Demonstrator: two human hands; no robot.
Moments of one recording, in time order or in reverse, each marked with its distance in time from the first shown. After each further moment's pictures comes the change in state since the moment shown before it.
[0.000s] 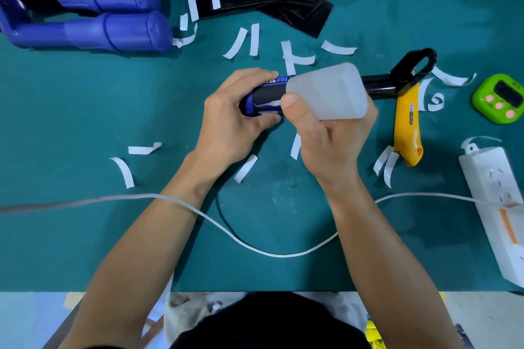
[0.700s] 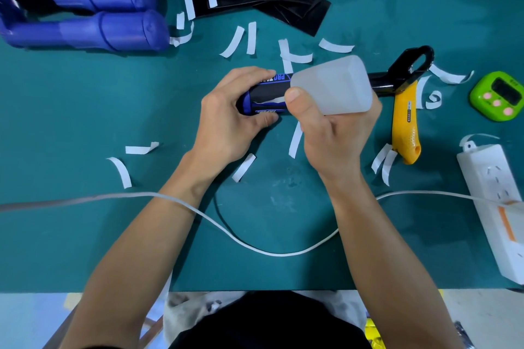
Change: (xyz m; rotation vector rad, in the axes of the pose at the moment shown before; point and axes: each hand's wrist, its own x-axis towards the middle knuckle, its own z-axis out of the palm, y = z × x) left_hand 0.000 -0.001 0.000 -0.019 0.001 0.009; right_hand 0.004 -0.003 -0.003 -0.025 0.038 0.081
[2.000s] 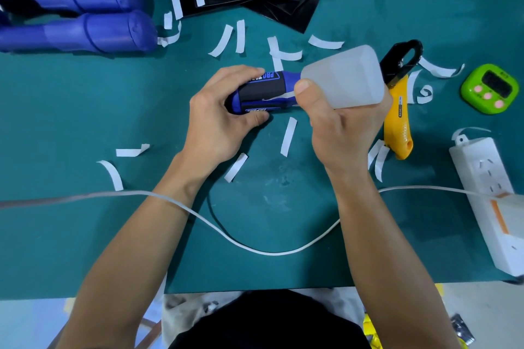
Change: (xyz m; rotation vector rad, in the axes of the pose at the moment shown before) left_hand 0.001 0.008 -0.003 0.008 0.004 -0.005; right_hand 0.008 -0.002 -0.016 -0.024 0.083 0.030
